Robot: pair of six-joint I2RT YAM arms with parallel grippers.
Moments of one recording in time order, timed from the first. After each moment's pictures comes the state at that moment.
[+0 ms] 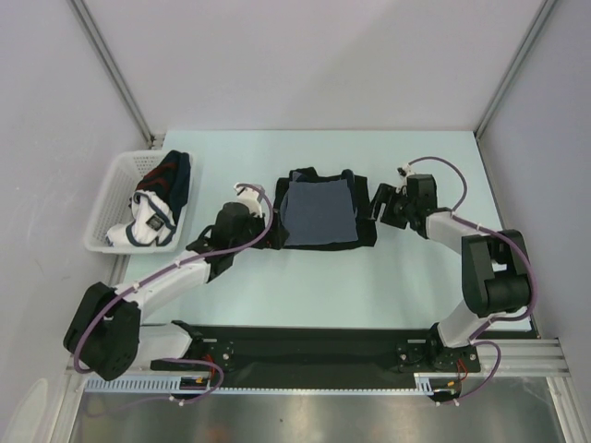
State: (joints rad) left arm -0.54 1.25 0.64 0.04 0.03 -0.37; right arm 0.16 1.62 0.86 0.03 -0.34 0.44
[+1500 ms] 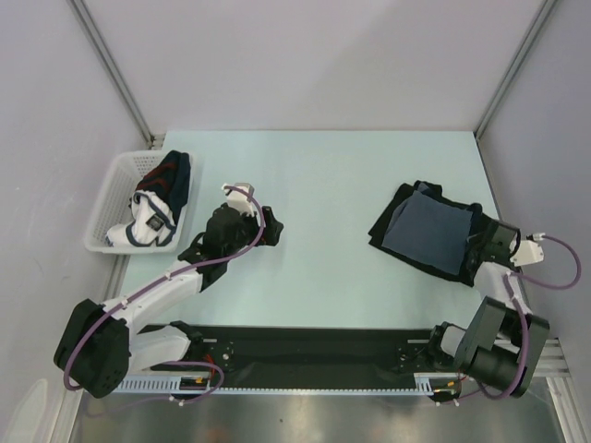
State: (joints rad) left arm -0.54 1.13 0.58 0.15 -0.08 -0.37; right arm -0.44 1.19 0.51 -0.07 0.26 0.84
